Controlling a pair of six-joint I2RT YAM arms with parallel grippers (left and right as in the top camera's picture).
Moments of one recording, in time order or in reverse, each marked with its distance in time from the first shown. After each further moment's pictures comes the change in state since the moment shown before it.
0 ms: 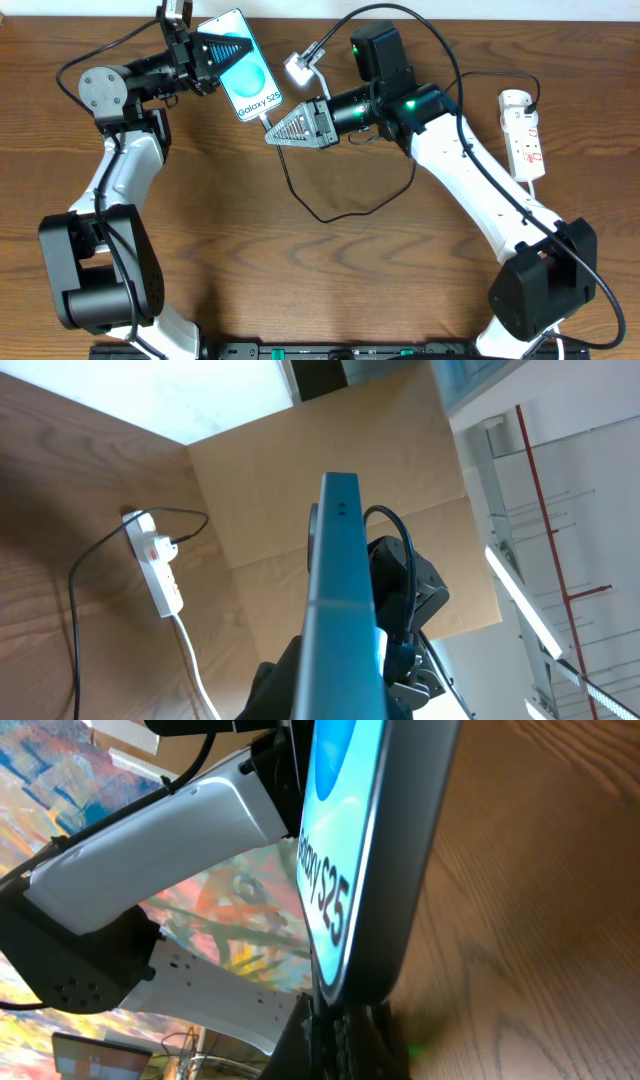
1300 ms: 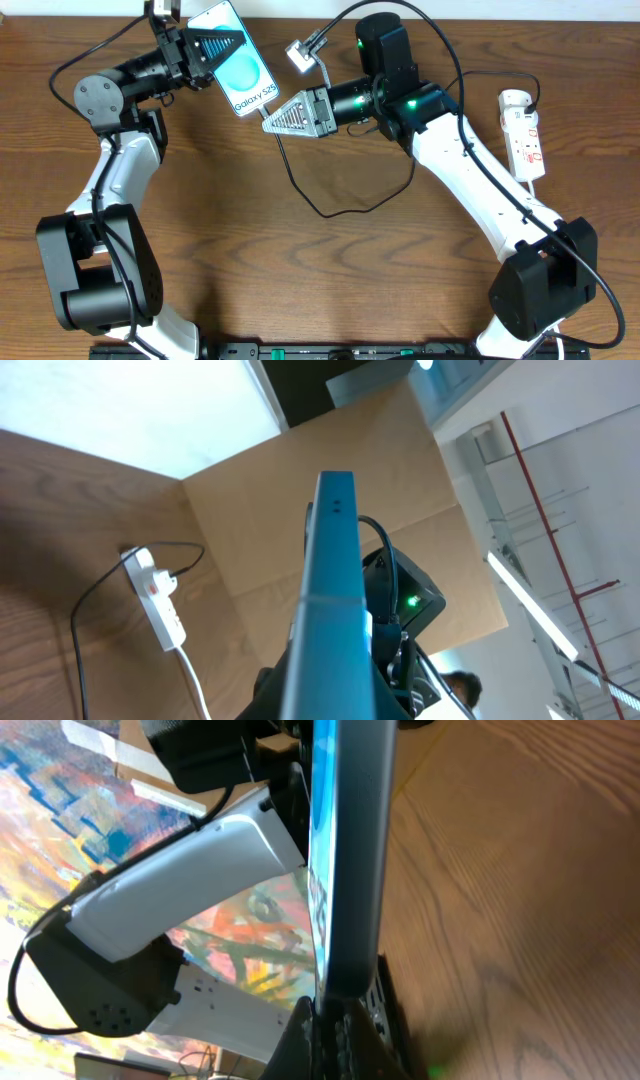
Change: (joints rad) left arm 0.015 0.000 0.000 0.087 -0.050 -0.004; right arm -0.007 0.000 -0.007 0.186 -0.004 0.200
